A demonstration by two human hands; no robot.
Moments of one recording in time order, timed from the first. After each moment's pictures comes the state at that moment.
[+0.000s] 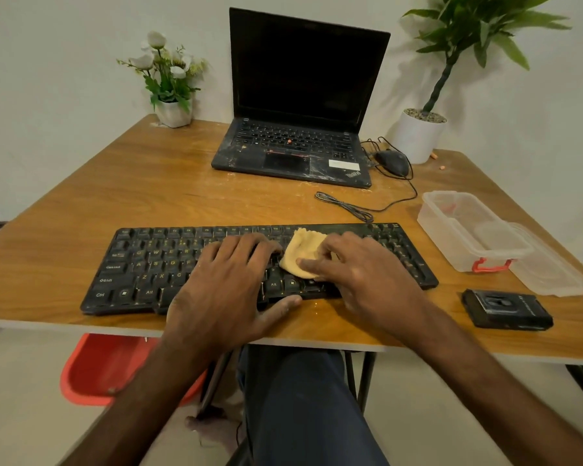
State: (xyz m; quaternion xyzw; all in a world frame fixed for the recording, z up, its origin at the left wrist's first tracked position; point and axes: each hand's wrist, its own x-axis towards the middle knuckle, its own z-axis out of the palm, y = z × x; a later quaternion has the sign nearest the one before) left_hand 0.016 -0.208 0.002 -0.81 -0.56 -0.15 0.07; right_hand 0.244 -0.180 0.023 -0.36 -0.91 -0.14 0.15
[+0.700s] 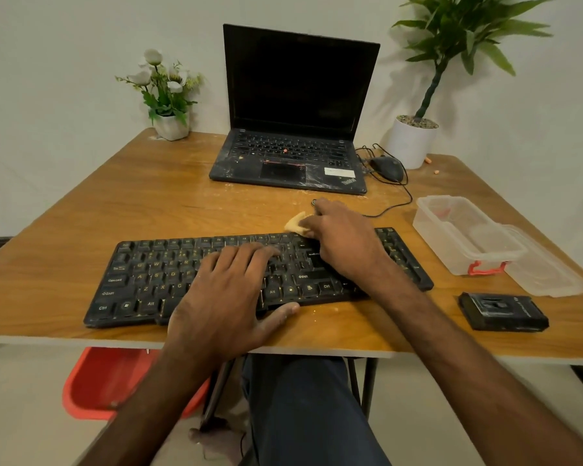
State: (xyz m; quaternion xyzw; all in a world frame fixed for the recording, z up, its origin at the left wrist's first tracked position) left_hand 0.017 -0.208 0.005 -0.81 -0.57 -0.15 0.07; right_hand 0.211 -0.115 0.040 -0.49 -0.85 -0.13 0.13
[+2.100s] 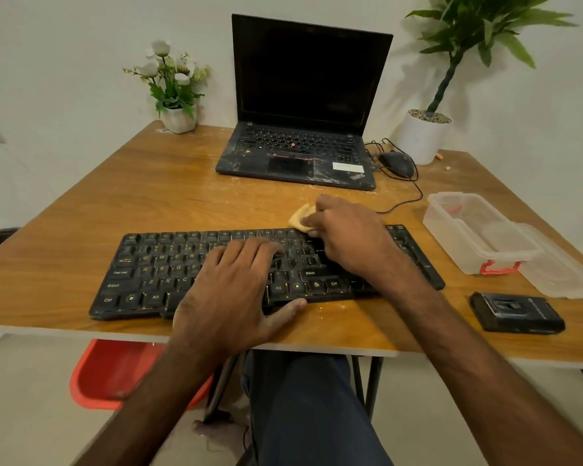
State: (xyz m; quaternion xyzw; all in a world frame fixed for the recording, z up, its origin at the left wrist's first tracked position) left_hand 0.019 -0.208 0.004 -0.80 -0.57 -0.16 0.08; right_hand 0.208 -0.120 0.049 -0.47 -0.87 -0.10 0.10
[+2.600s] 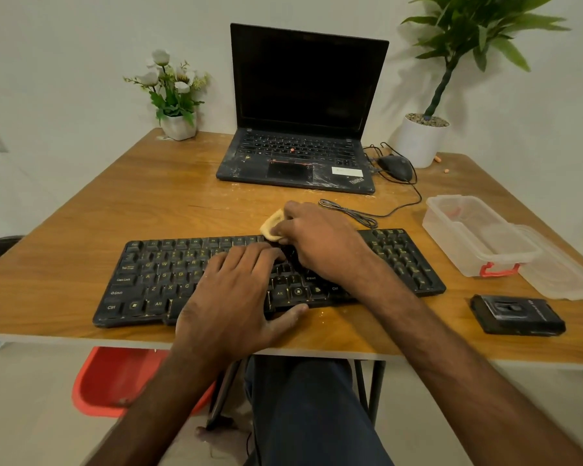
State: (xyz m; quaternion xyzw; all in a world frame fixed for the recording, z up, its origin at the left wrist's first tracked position) left_hand 0.019 -0.207 0.003 -0.80 -0.56 -0.17 0.08; right_hand 0.174 -0.128 0.052 -0.41 -0.90 -0.11 0.12
